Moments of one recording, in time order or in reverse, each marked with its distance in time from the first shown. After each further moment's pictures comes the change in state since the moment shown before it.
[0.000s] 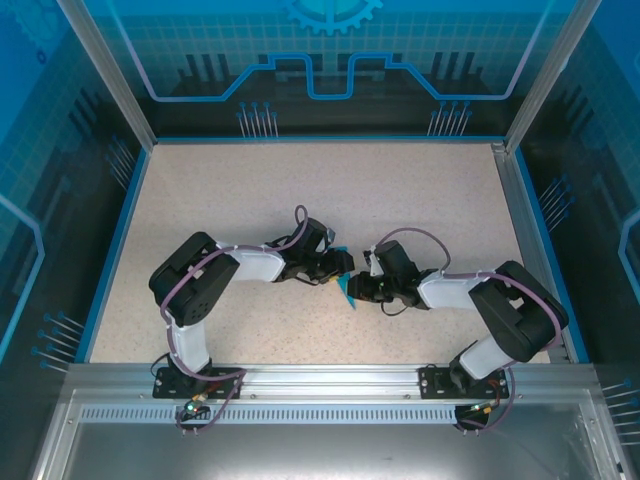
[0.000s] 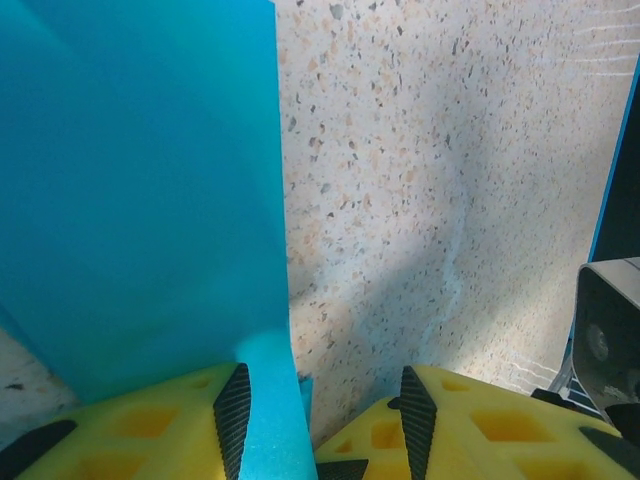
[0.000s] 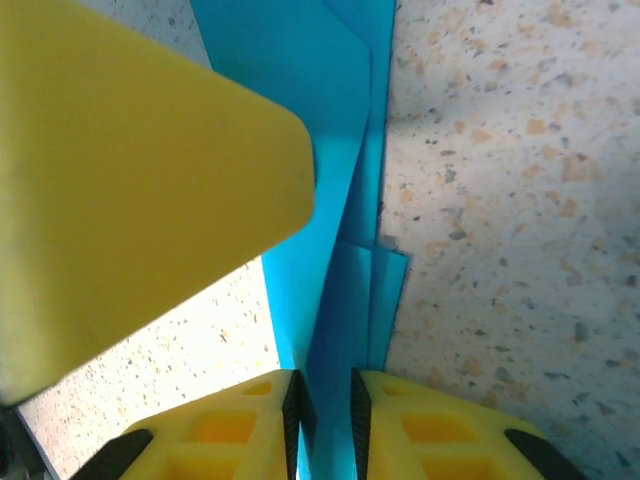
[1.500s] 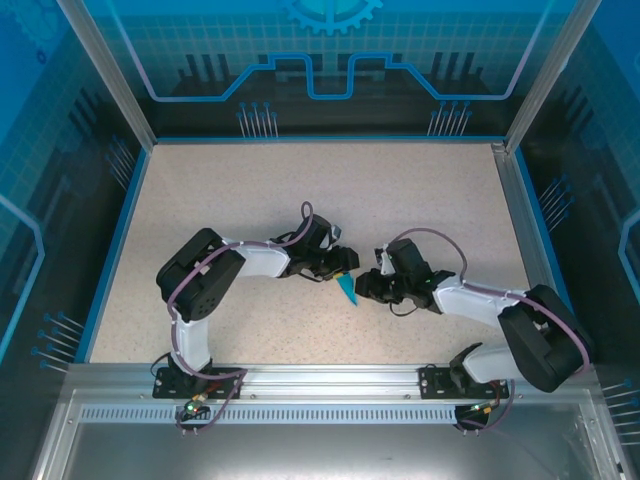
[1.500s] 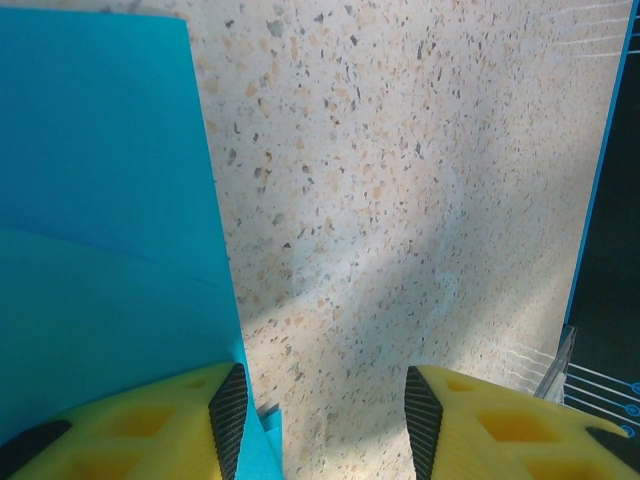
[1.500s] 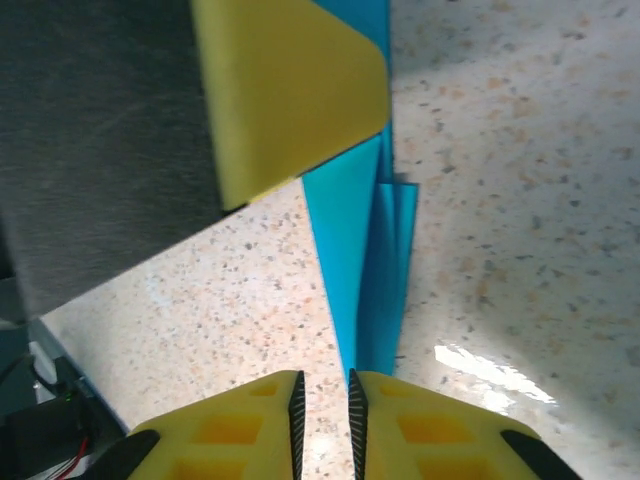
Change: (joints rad) left arm 0.002 0.050 0.060 -0.008 0.038 0.038; right arm -0.043 -0.187 -0.023 -0.132 -0.068 0.087
